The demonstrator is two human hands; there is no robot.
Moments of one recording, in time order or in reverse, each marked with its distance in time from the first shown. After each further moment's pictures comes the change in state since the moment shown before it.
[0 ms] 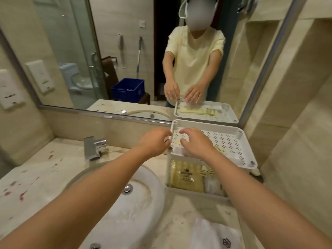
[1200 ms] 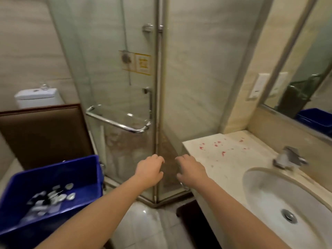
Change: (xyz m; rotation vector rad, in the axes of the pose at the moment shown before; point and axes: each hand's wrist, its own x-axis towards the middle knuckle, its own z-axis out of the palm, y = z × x) left_hand -0.653 -0.233 -0.096 0.233 0.140 -1.074; right_hand -0.288 -0.521 0.253 -0.139 -0.444 -1.063
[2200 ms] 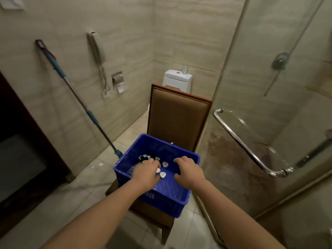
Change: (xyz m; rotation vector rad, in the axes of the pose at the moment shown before) left_hand -0.166 -0.298 -0.006 -0.075 0.092 -0.833; right_hand 0.170 -0.341 0.094 0.000 -0.275 -0.750
